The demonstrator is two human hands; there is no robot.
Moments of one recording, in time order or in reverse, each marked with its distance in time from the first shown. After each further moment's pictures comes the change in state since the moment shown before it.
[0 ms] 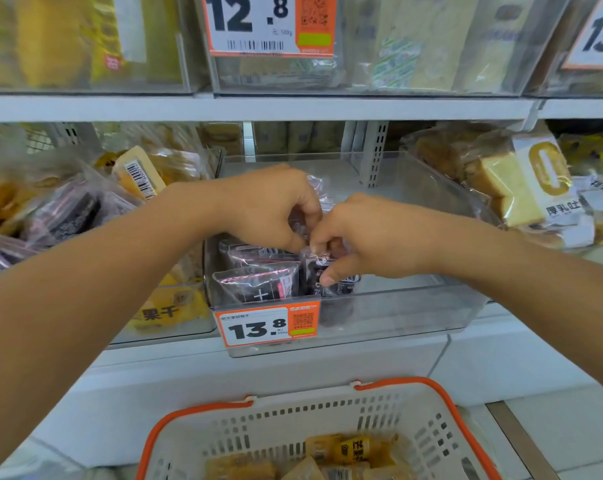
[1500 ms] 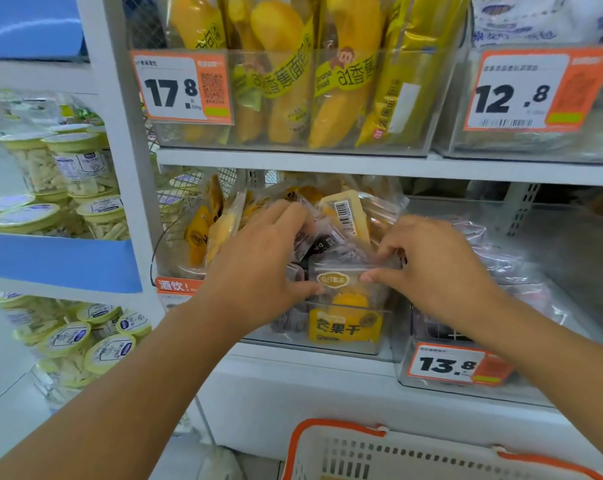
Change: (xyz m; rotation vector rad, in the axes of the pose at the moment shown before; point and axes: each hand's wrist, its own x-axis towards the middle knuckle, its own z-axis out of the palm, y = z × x) left_hand -0.227 -0.016 -0.007 0.218 0.637 -0.580; right_hand 0.096 -0.120 0.015 0.095 0.499 0.138
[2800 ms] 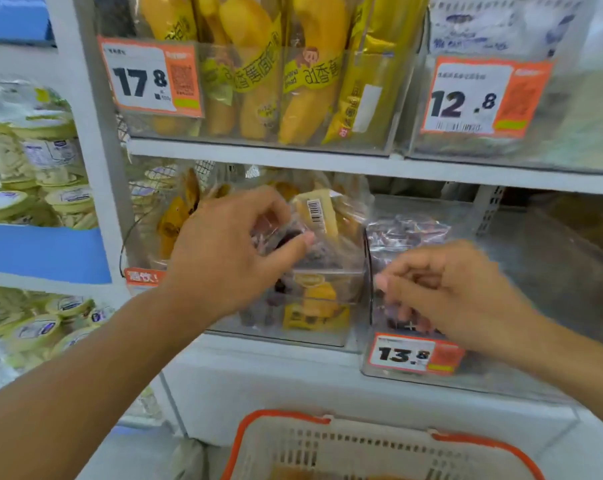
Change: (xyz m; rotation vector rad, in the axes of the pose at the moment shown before) left_hand -0.003 0.017 -0.003 -0.125 0.225 -0.001; right_hand -0.061 0.015 -0.037 0.665 -0.125 0.216
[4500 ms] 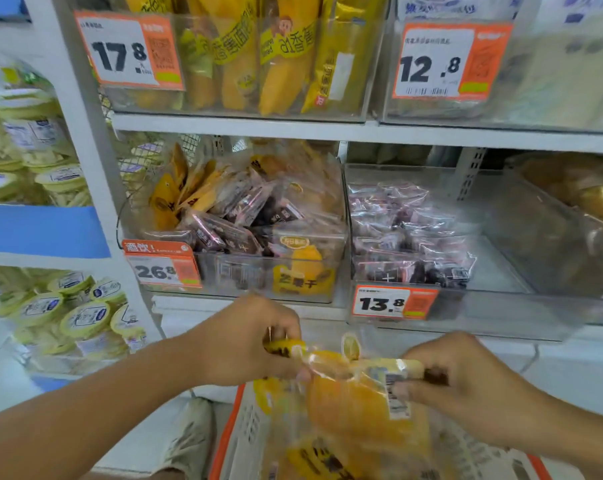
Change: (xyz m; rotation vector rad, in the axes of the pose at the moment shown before) left_hand -0.081 0.015 0.019 -0.400 -0.881 -0.052; right_hand -0.113 0.037 0.012 -0.138 -0.329 0.040
